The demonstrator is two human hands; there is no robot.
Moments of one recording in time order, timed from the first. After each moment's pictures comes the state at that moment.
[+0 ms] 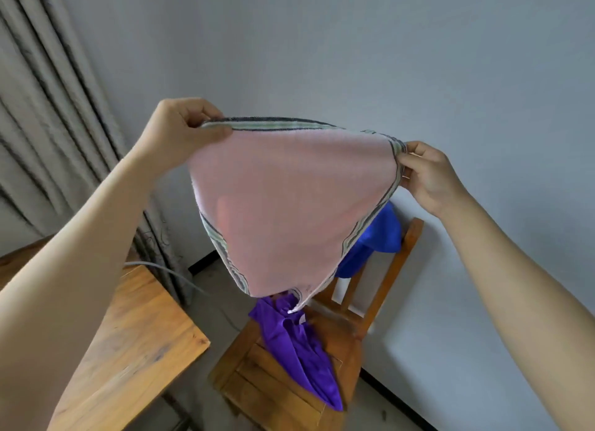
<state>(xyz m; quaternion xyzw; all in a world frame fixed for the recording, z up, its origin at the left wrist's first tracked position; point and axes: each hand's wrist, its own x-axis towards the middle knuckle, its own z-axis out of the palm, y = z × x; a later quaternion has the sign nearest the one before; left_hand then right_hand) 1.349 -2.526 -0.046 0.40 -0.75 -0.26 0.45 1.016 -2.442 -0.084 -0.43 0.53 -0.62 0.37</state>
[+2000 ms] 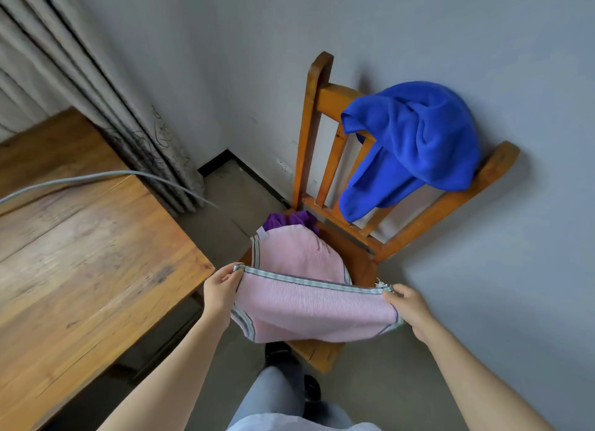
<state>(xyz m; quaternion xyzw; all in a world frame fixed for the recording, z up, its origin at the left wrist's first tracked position) 1.332 -2.432 -0.425 0.74 -0.30 -0.51 0.32 1.014 -2.350 -0.442 -0.26 0.80 -0.22 0.49</state>
